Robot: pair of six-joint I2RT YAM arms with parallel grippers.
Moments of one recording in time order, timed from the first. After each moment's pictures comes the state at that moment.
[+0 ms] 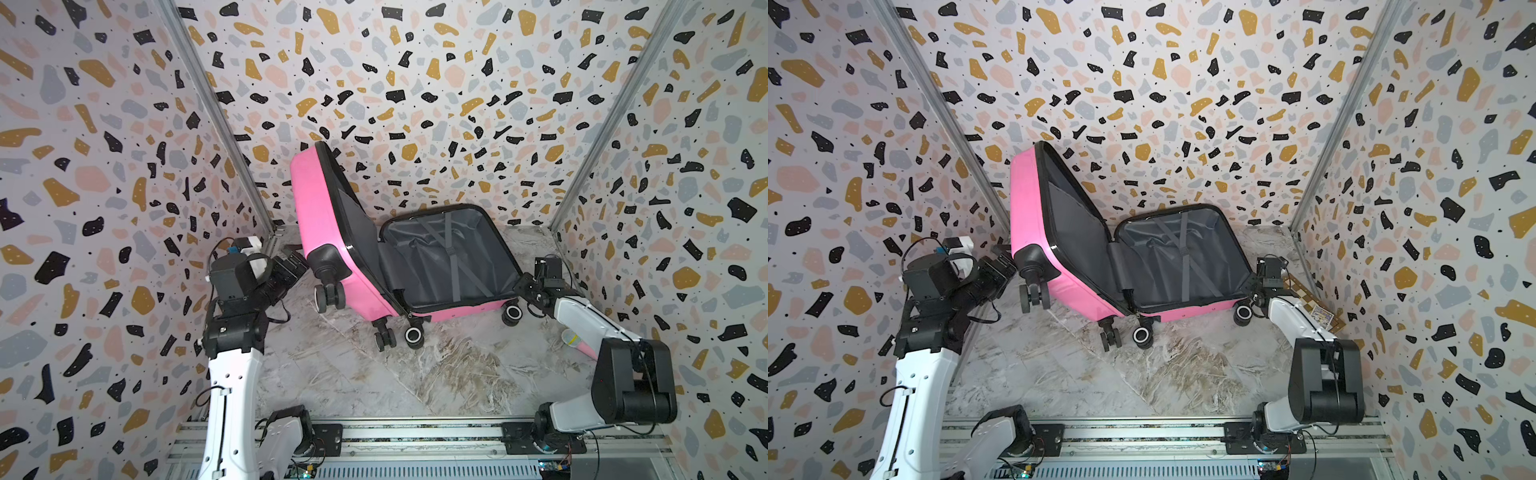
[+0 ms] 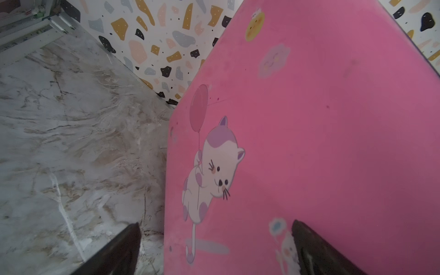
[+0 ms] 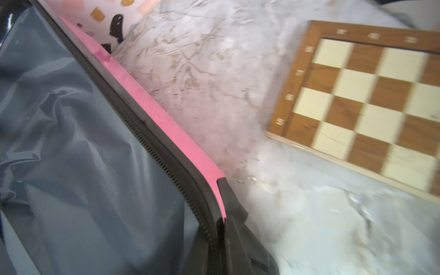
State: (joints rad) left arm 0.21 0.93 1.07 -0.49 0.50 -0.76; right arm -0.01 1.42 0.84 -0.23 0.08 0.62
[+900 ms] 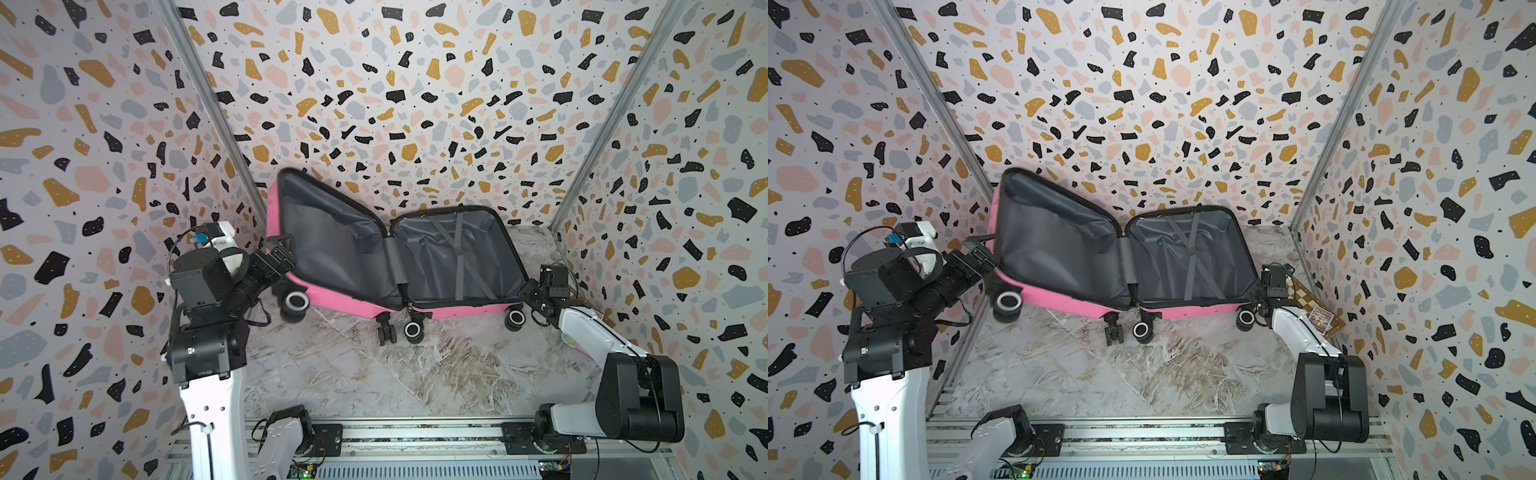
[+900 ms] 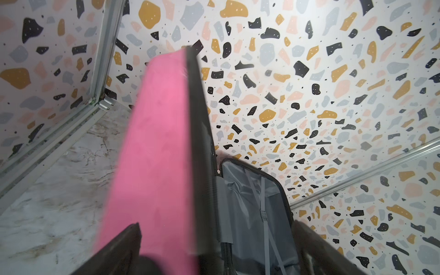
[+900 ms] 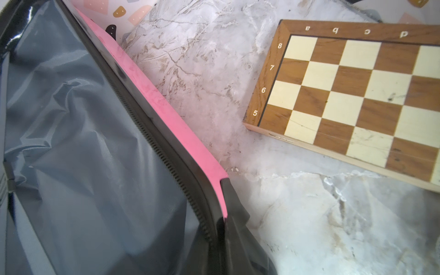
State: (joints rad) left arm 0.24 0.88 1.40 -0.77 0.38 -0.56; right arm -0.03 1.37 0.78 -0.20 0.07 0.62
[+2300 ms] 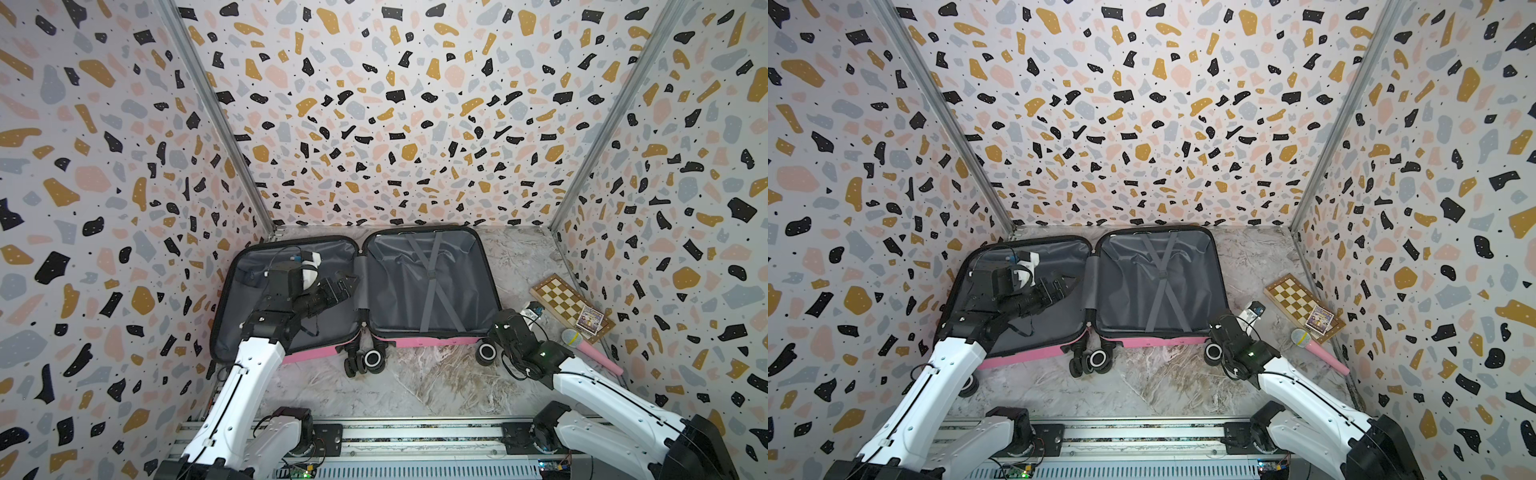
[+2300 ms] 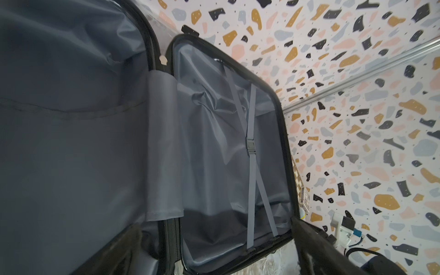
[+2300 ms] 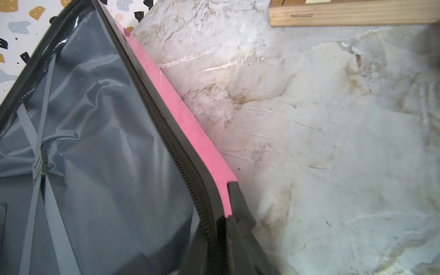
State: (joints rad) left arm -0.12 0.99 0.90 -0.49 0.46 -0.61; right arm 0.64 0.94 0.51 -0.41 0.50 1.11
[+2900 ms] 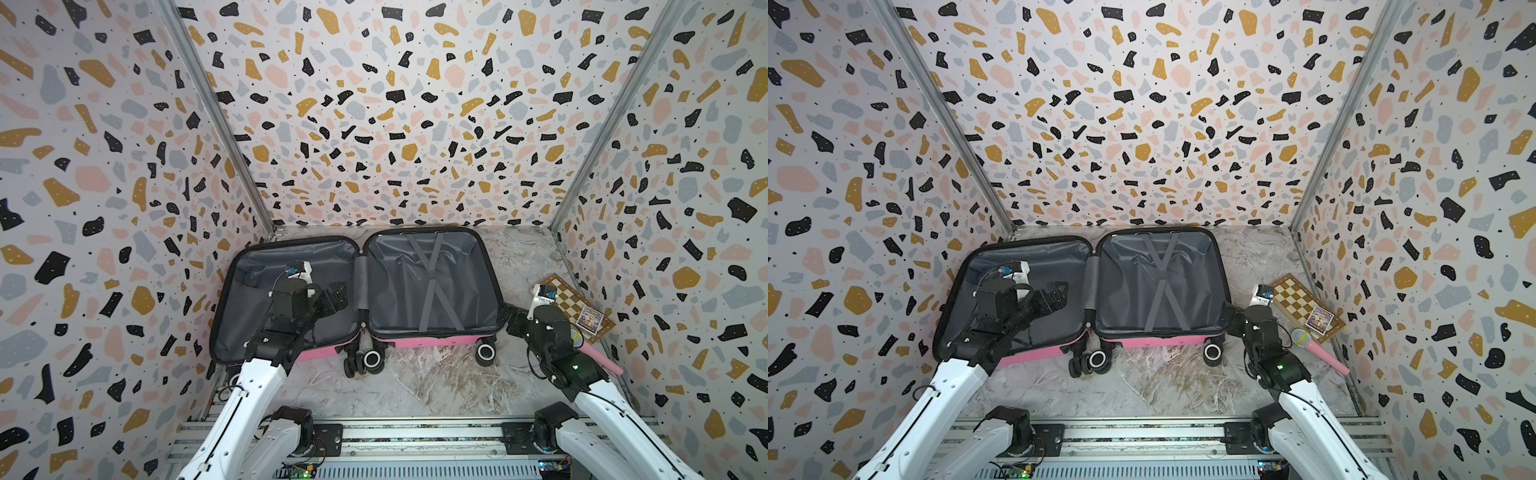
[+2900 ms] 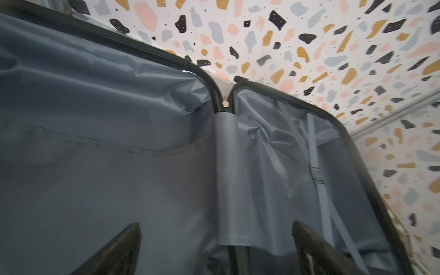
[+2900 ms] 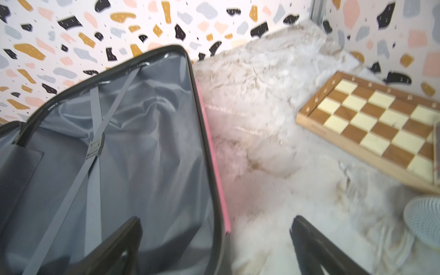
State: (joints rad) left arm -0.16 0.88 0.72 -0.35 0.03 -0.44; right arm 0.29 0.70 0.49 -0.27 0.21 0.42
